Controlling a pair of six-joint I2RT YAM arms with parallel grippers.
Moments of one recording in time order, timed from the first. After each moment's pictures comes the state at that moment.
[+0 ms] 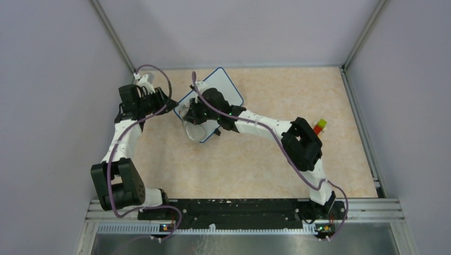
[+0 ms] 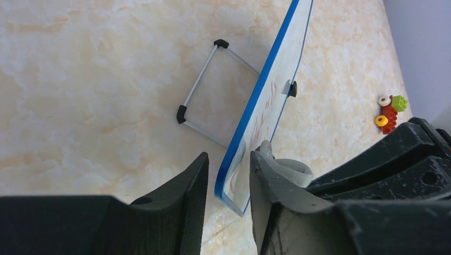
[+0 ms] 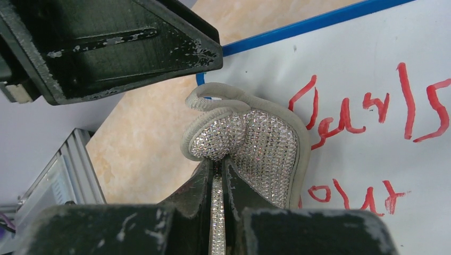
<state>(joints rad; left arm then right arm) 0.20 1.37 1.01 -0.17 0.69 -0.24 0.93 2.09 1.69 0.03 -0.16 0.46</state>
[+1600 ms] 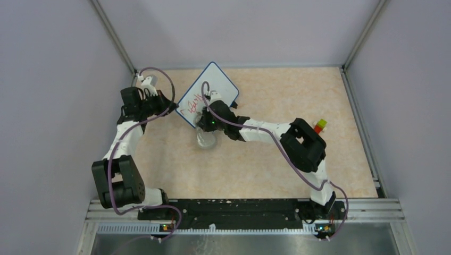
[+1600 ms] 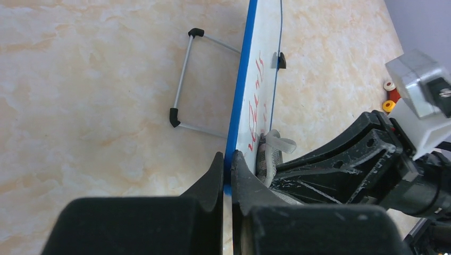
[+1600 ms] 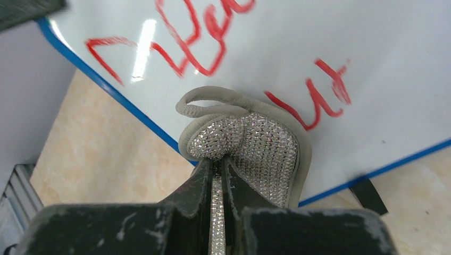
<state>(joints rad) 0.20 1.39 0.96 -0.08 0.76 -0.18 0.93 2.07 1.48 0.14 0.05 0.57</state>
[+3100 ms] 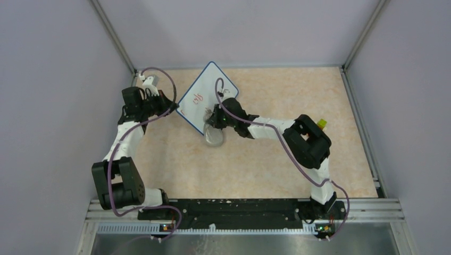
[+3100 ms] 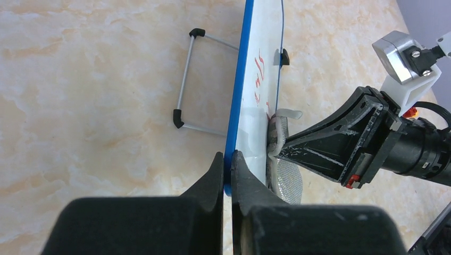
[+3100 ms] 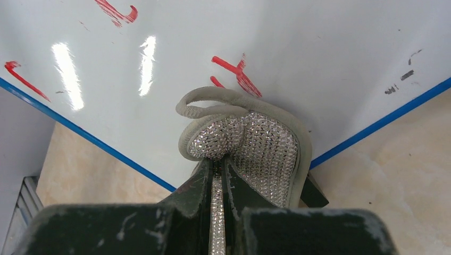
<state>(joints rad) 0.18 1.38 0.96 -0.09 0.72 -0.15 0.83 2.04 1.33 0.25 -0.04 0.63</state>
